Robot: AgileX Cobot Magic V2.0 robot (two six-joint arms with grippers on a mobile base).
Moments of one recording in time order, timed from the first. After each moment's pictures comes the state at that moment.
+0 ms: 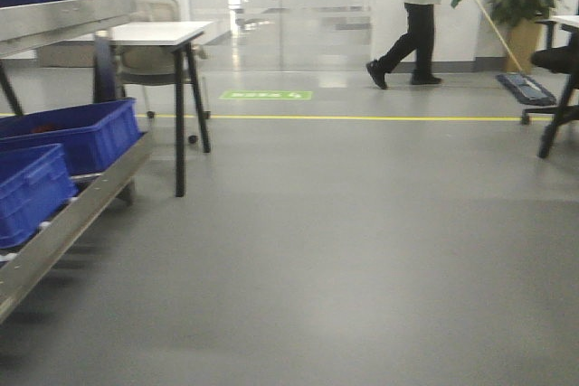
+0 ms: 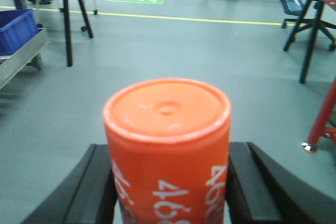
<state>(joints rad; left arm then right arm) -0.05 -0.01 0.03 -0.07 0.07 0.03 0.00 0.03 -0.52 -0.03 0.79 0.06</state>
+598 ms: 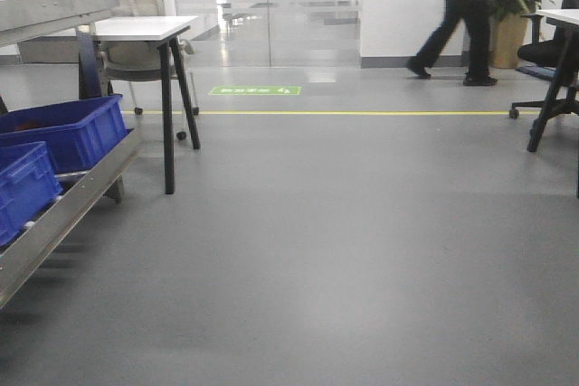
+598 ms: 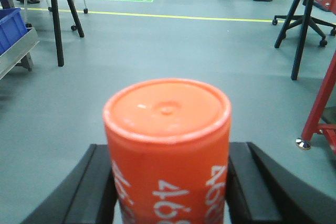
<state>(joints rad) -0.09 -0.01 0.03 -0.07 0.07 0.03 0.00 0.03 -0.52 -0.04 0.79 0.06</state>
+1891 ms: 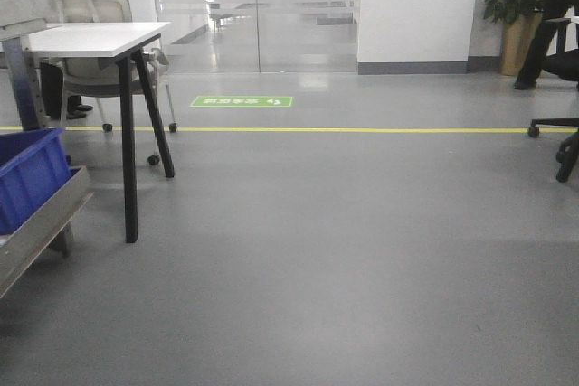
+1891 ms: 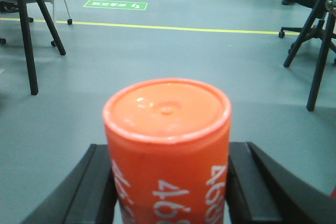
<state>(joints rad) -0.10 -0.01 0.03 -0.07 0.07 0.03 0.00 0.03 -0.52 -0.04 0.79 0.06</state>
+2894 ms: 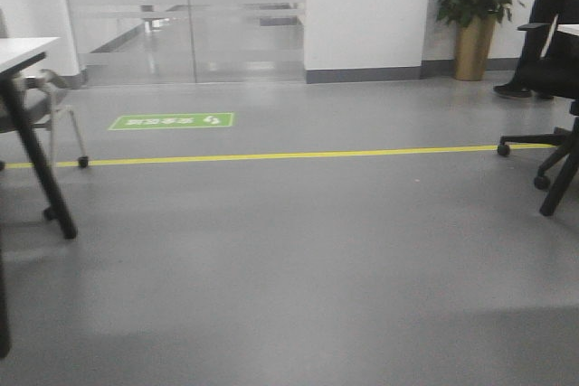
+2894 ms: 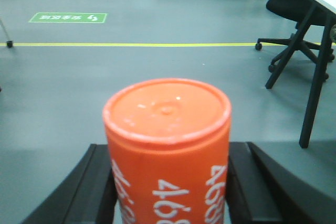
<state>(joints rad) -0.10 -0.01 0.03 -0.07 0.07 0.03 0.00 0.03 -0.52 -0.04 0.79 0.06</state>
